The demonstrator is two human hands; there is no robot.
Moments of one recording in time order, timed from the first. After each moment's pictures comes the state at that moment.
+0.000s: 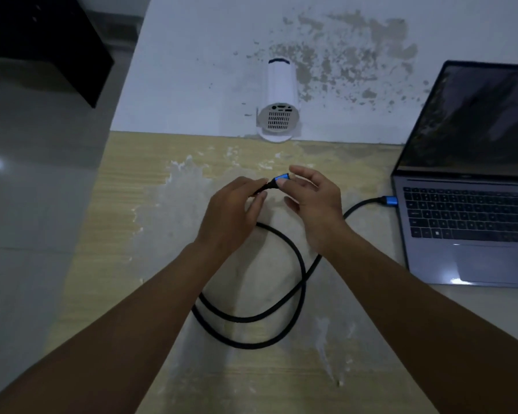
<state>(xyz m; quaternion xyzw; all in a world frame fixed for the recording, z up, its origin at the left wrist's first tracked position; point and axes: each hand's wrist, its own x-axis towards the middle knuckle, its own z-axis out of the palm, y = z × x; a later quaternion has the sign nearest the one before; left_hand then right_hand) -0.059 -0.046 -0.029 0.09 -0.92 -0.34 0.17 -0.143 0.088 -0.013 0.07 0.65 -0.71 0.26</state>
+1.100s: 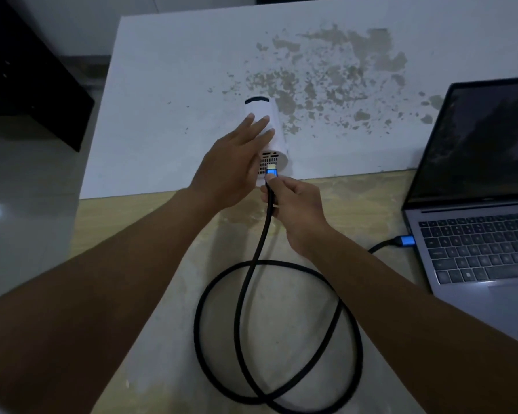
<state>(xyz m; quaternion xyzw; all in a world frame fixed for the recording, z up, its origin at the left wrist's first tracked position) -0.231 -0.124 -0.015 -0.06 -0.97 -0.20 0.09 -0.230 0.023 -0.028 0.11 0.68 -0.68 0.25</state>
